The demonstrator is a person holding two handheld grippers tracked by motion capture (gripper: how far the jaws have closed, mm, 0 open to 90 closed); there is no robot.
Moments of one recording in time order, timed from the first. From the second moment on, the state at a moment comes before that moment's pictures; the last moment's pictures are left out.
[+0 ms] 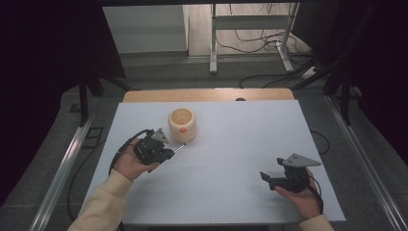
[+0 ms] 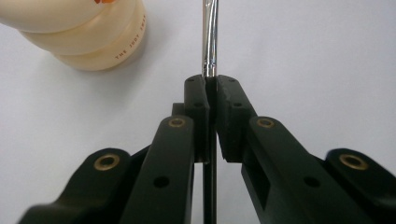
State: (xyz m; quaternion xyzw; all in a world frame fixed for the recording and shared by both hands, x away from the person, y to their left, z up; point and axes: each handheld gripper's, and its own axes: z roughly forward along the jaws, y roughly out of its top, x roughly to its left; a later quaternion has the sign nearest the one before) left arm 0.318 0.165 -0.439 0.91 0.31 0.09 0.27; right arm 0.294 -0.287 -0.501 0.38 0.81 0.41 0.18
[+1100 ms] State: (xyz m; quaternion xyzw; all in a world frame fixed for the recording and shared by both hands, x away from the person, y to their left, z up) left arm 0.317 0.180 -0.415 0.89 0.32 0.13 0.30; right arm 0.294 -0.287 -0.502 0.38 0.81 0.41 0.19
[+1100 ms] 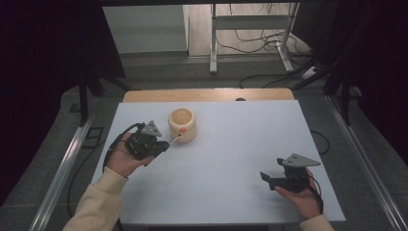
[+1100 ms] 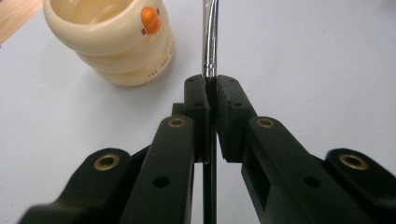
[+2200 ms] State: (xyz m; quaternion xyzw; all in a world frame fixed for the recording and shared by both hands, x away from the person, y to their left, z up) left arm 0.328 0.184 -0.395 0.87 0.33 0.15 0.33; right arm 0.295 -0.287 -0.502 0.38 0.81 0.40 0.18
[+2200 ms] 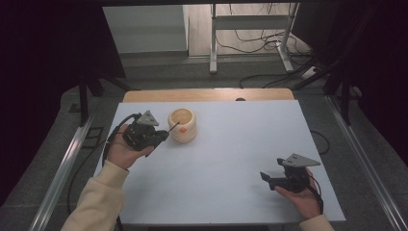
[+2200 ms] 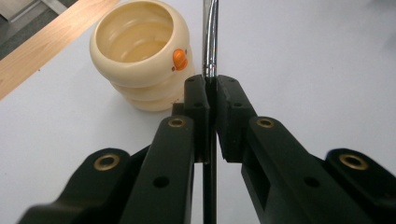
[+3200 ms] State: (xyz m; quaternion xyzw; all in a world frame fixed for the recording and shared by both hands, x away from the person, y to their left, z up) left arm 0.340 0.181 -0.385 0.86 0.33 0.17 0.35; right arm 0.295 -0.287 -0.503 0.38 0.81 0.40 0.19
